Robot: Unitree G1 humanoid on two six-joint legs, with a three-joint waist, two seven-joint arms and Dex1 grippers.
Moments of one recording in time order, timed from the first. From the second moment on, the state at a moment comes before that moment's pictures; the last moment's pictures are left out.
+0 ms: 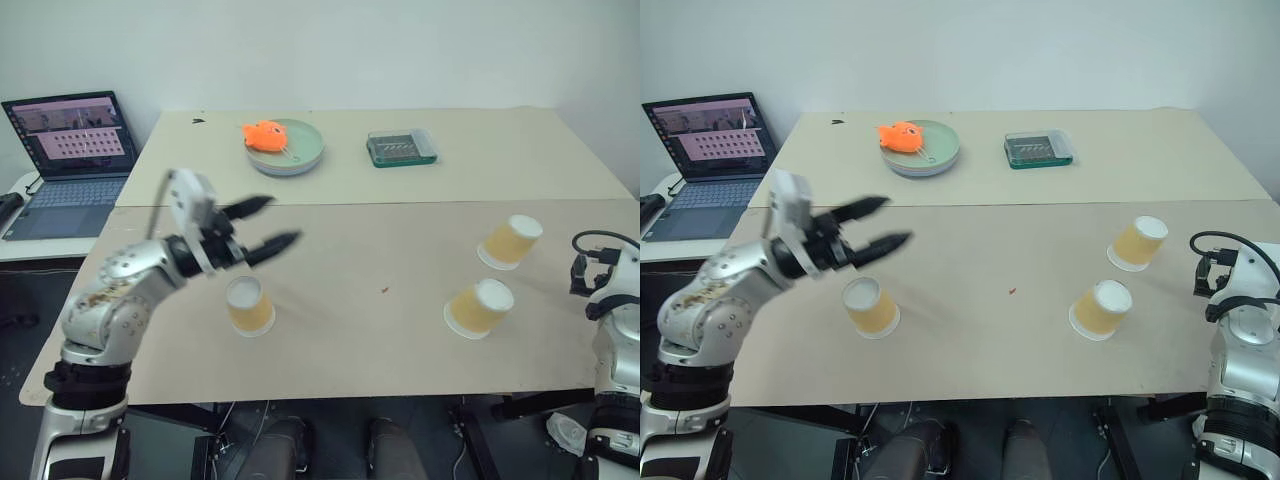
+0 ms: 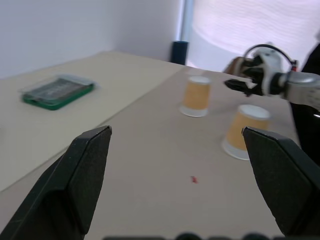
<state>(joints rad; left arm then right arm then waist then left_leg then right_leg) -0.43 0.63 0.05 -0.37 -0.79 0.61 -0.80 -0.28 -0.65 -0.48 0.33 0.13 0.23 0.04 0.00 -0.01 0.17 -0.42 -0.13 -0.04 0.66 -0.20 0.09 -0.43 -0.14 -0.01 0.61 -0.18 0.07</state>
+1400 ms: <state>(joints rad) -0.36 0.74 -0.06 -0.54 -0.66 0.61 -0.93 0.05 -1.02 -0.39 -0.13 0.51 0.45 1.17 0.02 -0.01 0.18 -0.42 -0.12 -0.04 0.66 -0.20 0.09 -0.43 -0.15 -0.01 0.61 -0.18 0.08</state>
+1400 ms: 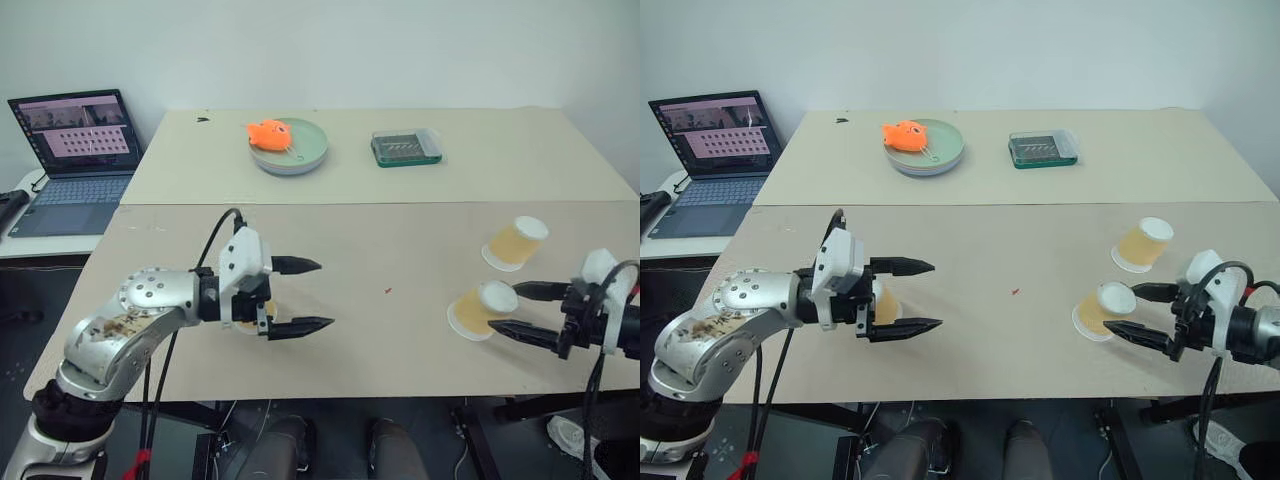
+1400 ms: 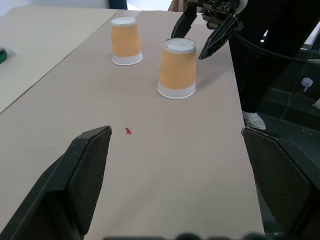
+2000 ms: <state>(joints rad) -0.39 0.74 -0.06 -0.52 -0.65 0.61 -0.93 -0.04 -0.96 -0.30 -0.10 0.48 0.45 1.10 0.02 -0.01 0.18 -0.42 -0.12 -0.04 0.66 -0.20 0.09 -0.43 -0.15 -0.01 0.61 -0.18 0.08</state>
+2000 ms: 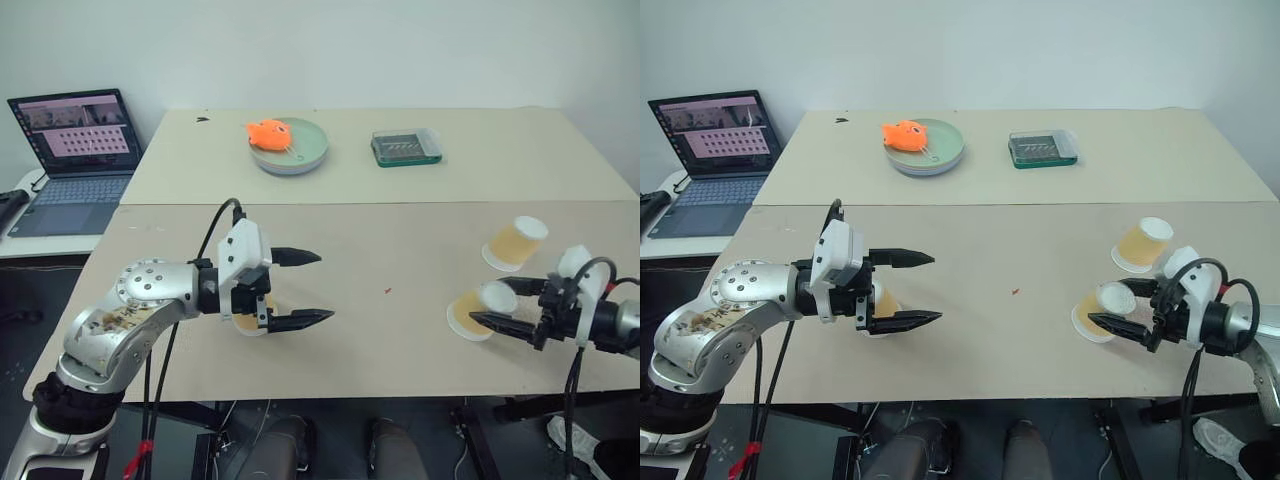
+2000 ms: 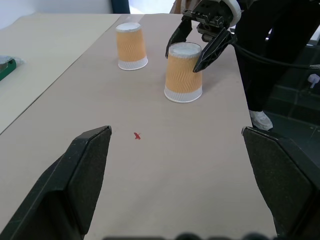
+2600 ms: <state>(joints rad) -0.39 0.74 -0.06 -0.51 -0.63 0.62 -0.93 -0.12 -0.94 -0.28 -0.09 0.49 0.45 1.10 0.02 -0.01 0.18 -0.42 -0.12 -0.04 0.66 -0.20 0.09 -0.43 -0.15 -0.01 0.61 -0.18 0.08</state>
